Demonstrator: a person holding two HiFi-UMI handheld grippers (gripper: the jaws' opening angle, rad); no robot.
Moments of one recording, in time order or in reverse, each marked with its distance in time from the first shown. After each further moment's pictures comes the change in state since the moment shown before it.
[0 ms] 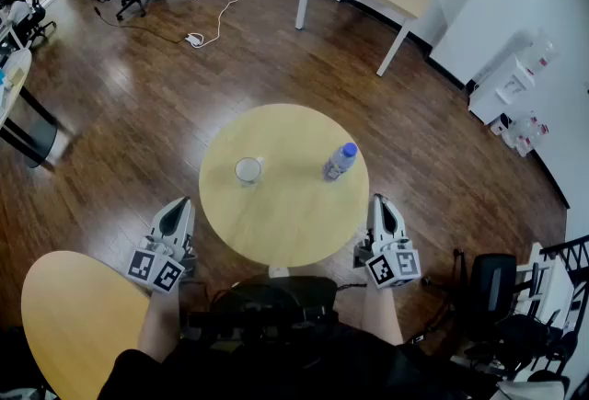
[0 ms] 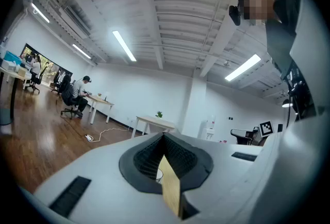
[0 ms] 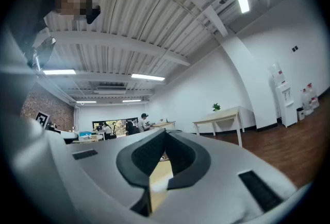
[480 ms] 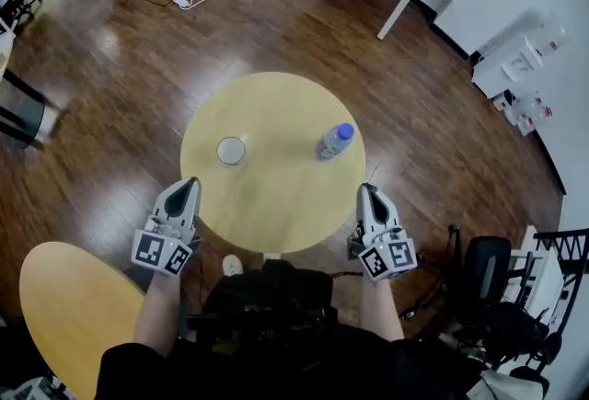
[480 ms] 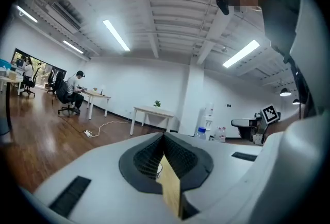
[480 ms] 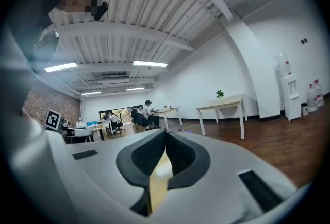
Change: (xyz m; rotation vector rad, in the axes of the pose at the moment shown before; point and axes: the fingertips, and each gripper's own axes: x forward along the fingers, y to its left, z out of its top) left arm 0.068 -0.014 -0.051 0.085 0.100 -0.009; right arm 0.031 -0.017 -0.035 -0.005 0.144 0.071
